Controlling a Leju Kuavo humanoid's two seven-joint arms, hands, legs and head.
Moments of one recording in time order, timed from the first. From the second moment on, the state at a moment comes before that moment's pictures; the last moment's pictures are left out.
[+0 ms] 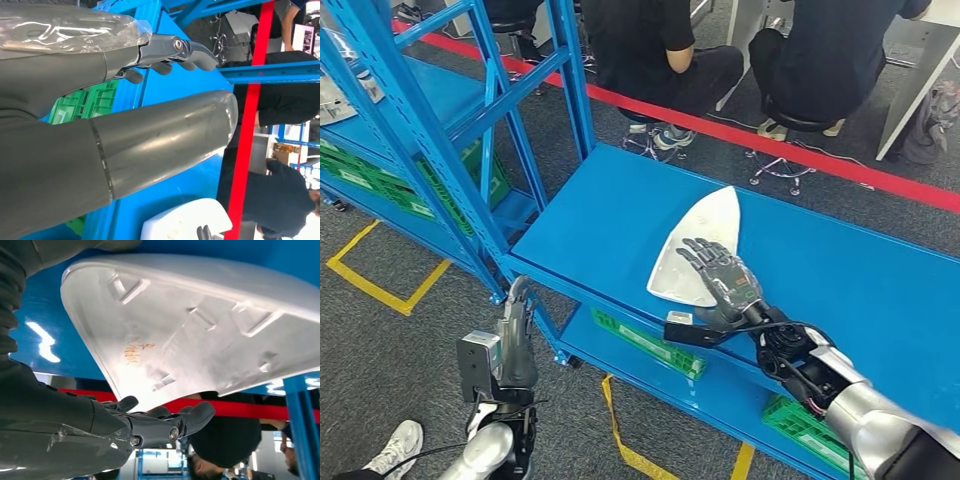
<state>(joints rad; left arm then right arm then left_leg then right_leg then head) -0.09 0.11 -0.68 -1.48 0.36 0.58 -0.54 -0.67 -0.14 0.94 -0.69 0.81 -0.31 -0.16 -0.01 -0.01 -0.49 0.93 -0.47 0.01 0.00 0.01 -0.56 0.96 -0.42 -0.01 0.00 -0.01</state>
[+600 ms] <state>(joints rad) -0.09 0.11 -0.68 -1.48 0.36 0.55 -0.54 -0.71 -0.12 0.94 -0.57 0.81 -0.30 -0.13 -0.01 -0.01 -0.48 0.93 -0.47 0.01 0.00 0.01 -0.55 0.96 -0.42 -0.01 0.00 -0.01</state>
